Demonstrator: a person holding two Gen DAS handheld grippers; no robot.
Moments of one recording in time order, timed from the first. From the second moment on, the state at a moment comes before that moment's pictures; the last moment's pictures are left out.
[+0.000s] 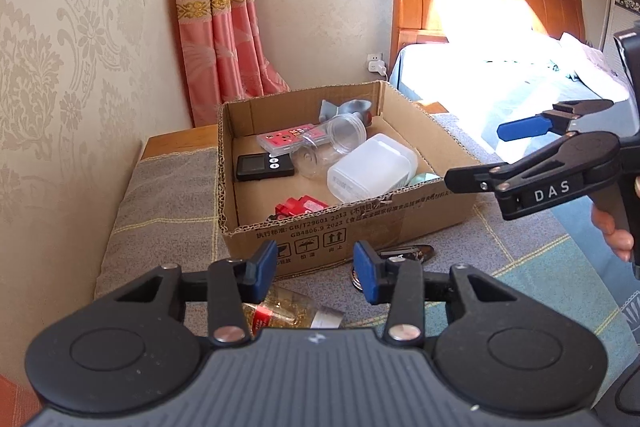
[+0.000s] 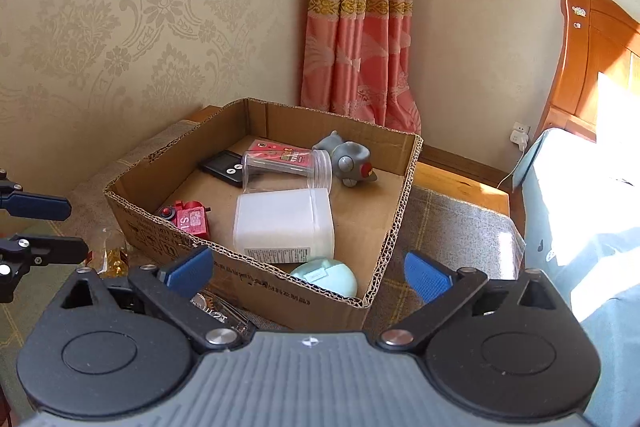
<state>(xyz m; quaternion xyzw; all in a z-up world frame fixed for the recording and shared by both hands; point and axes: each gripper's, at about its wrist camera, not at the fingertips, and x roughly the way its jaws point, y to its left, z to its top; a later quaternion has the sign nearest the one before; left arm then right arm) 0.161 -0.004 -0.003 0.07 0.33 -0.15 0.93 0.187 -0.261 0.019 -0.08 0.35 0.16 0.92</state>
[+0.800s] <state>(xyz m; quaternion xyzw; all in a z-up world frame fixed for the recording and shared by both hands) 0.118 0.007 -0.085 0.06 0.45 -0.16 0.87 0.131 -0.278 0.000 0.00 0.37 0.16 0.92</state>
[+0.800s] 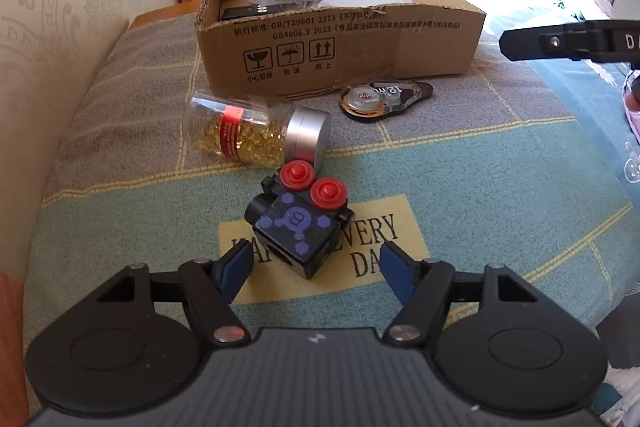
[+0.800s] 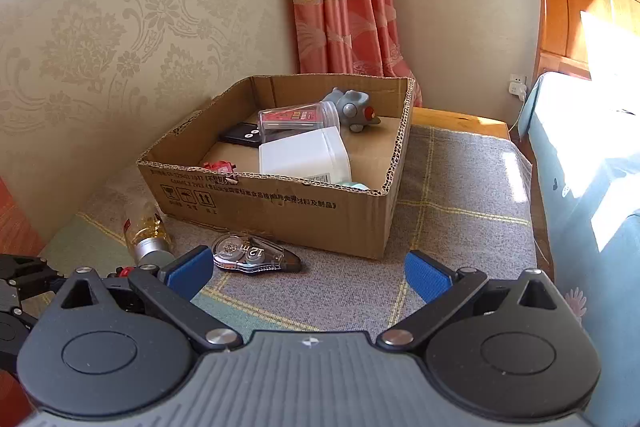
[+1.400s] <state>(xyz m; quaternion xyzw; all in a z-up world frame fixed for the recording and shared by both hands) 0.143 -0.013 -0.089 0.03 0.41 -0.12 0.90 0.127 -0.263 -0.010 -0.02 0.39 0.14 0.91</state>
